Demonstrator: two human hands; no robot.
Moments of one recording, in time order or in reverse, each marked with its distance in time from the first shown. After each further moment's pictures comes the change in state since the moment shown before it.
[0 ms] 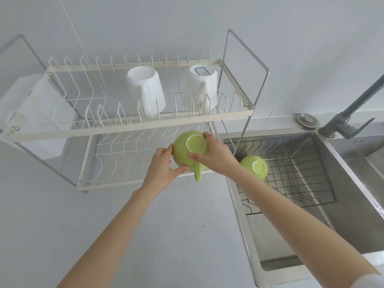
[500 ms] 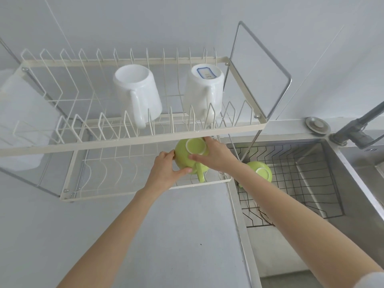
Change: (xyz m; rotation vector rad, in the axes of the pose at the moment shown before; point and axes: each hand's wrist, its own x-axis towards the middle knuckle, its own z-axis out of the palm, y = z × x) left_hand 0.045 -0.016 0.026 0.006 -0.074 -0.102; right_hand 0.057 0.017 0.001 -0.106 -0.137 0.040
